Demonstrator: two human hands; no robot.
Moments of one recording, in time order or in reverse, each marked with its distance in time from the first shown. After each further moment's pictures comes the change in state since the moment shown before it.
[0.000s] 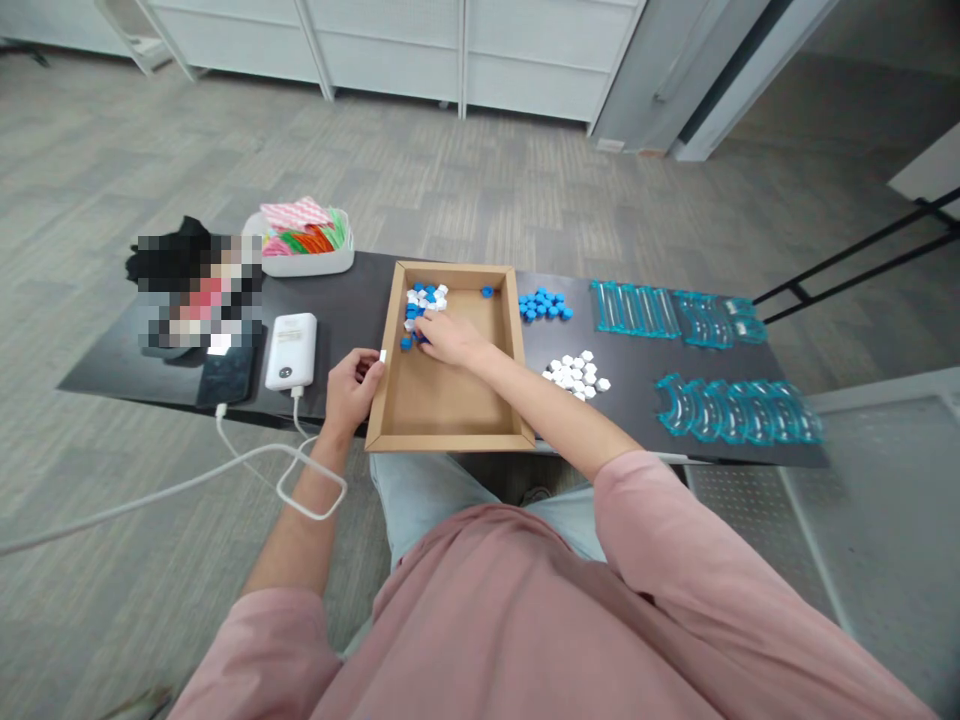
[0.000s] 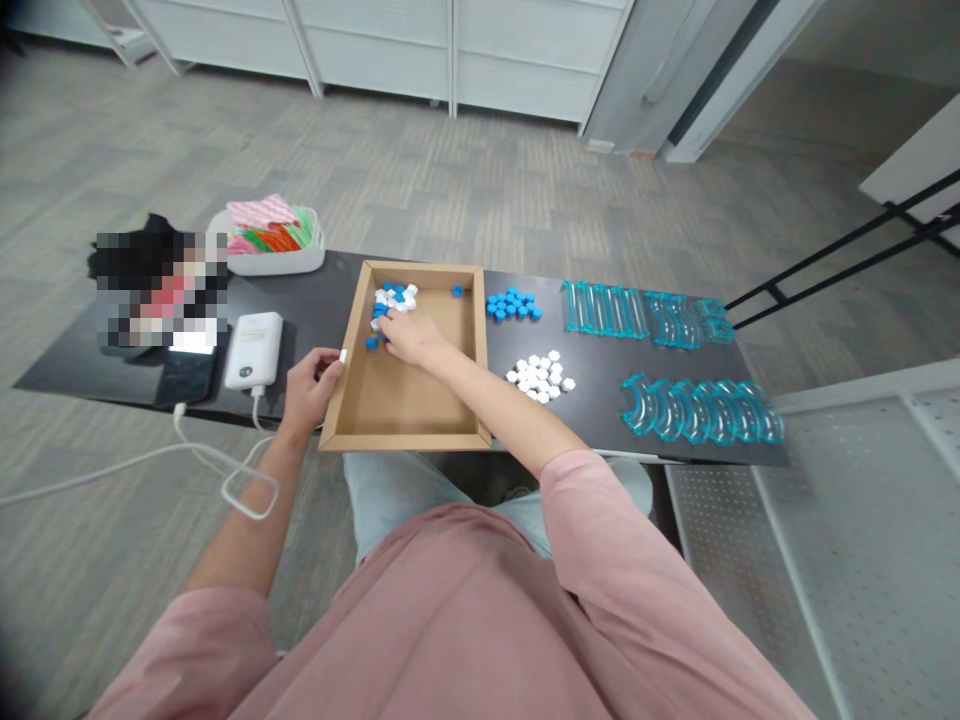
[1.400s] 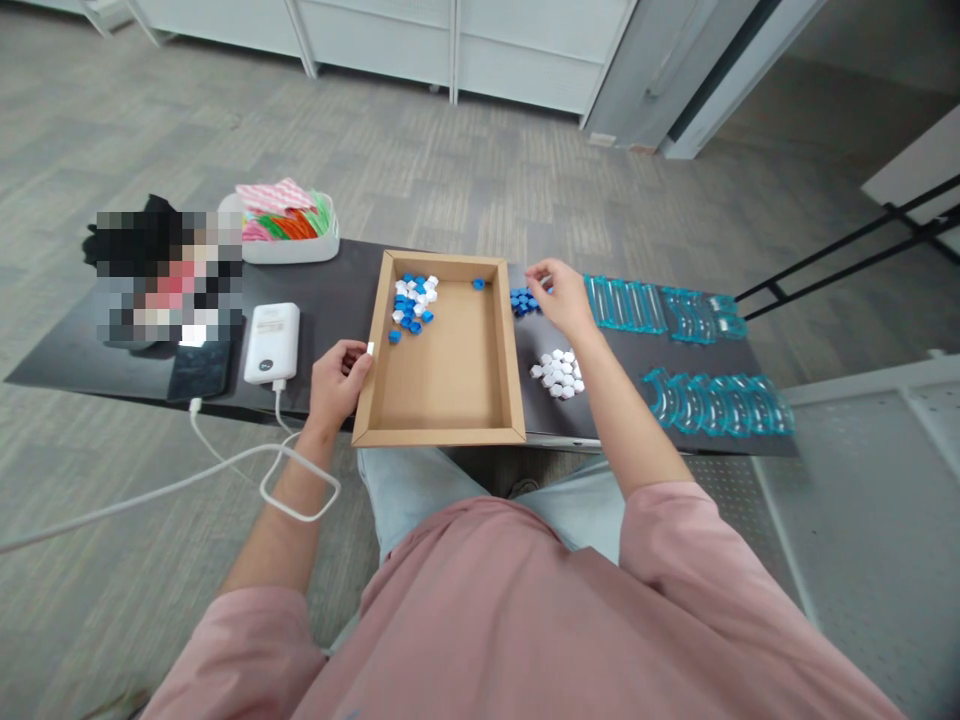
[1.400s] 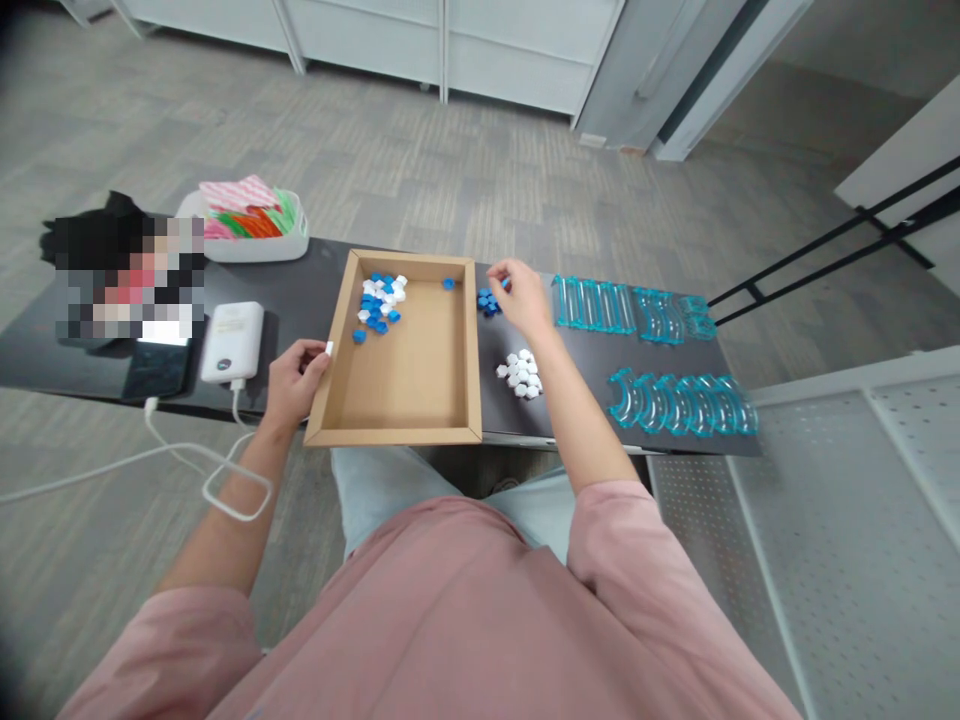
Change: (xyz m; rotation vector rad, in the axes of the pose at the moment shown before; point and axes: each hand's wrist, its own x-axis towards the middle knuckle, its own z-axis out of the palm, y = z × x) left_hand 0.001 -0.002 0.002 -0.034 0.026 -0.015; right_hand -0.101 0.168 -0.028 0.342 0.636 0.313
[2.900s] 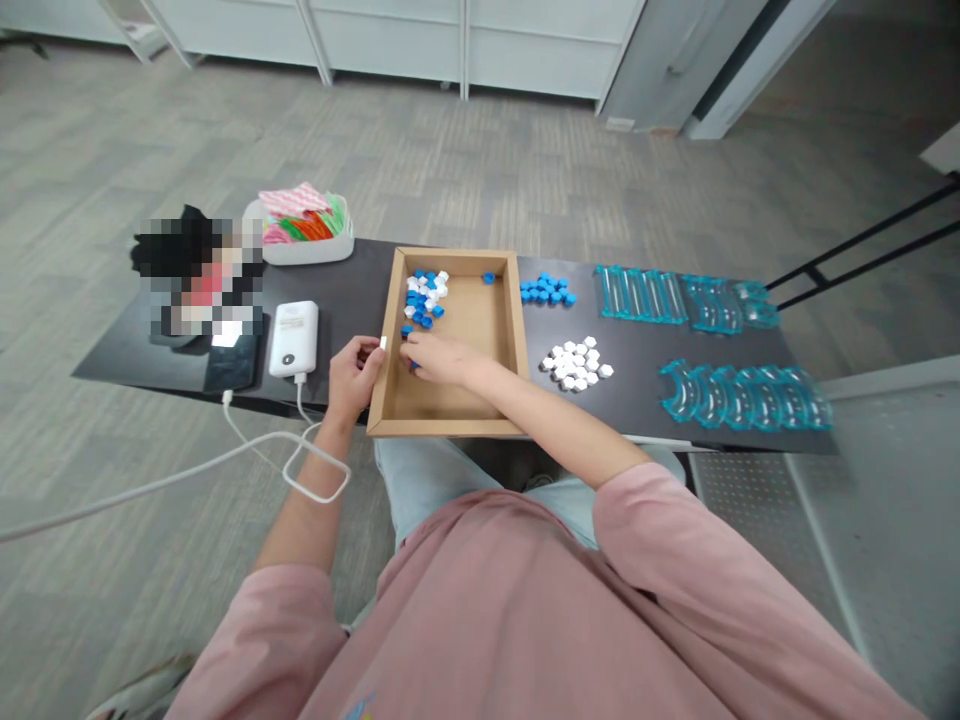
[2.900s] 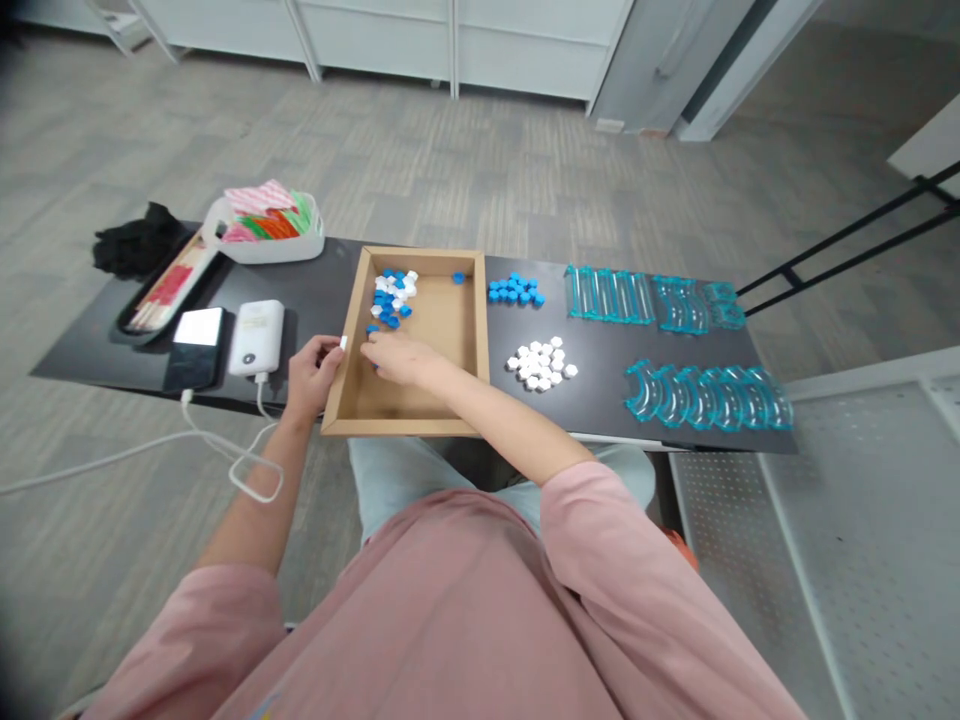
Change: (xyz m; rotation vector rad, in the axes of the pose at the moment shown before) left_hand 0.000 -0.002 0.003 0.034 0.019 -0.016; right_hand -0.046 -0.178 0.125 -0.181 -0.787 -0.476
